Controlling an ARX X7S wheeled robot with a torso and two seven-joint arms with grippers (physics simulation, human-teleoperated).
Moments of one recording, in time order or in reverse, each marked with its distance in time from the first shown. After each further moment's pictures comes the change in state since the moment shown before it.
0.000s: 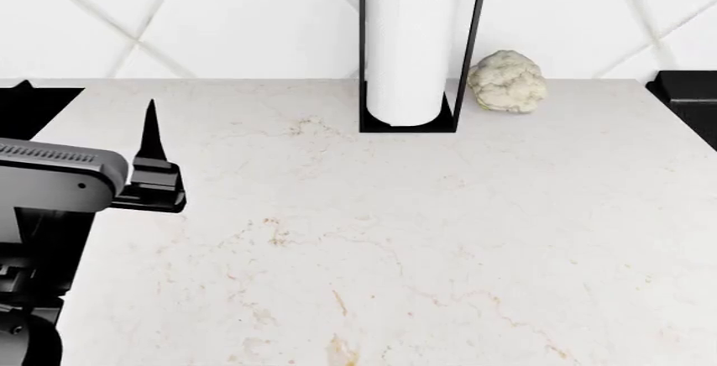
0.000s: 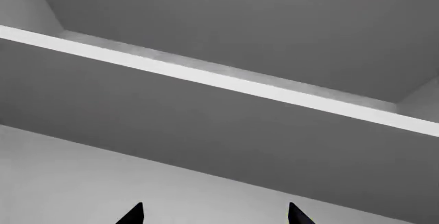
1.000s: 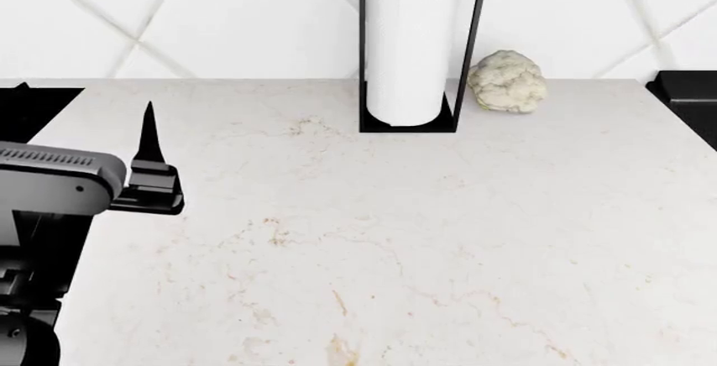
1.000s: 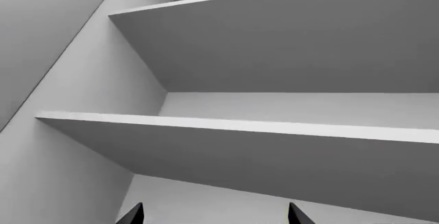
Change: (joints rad) left arm 0.017 -0.013 -0.005 -0.006 -0.013 0.020 -0.010; right arm -0.076 0.038 0.163 -0.534 0.326 0.320 0.065
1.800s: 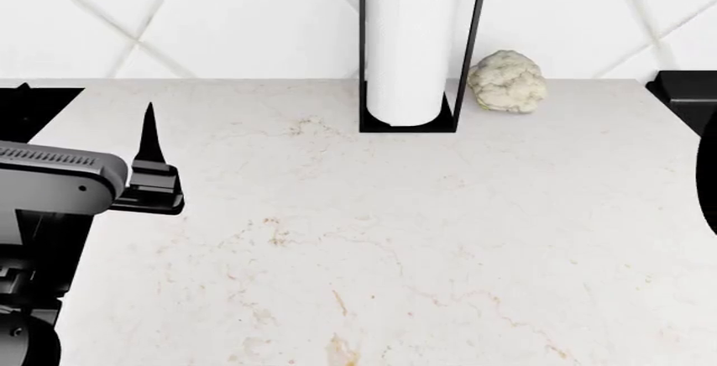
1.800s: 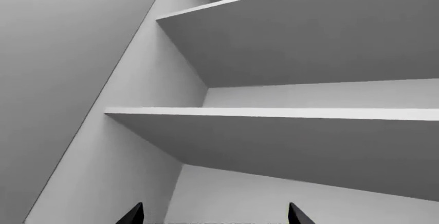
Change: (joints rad) left arm 0.002 -0.011 0.008 -0.010 -0.005 0.010 -0.011; right arm -0.085 0.016 0.075 -0.310 0.223 0.193 0.152
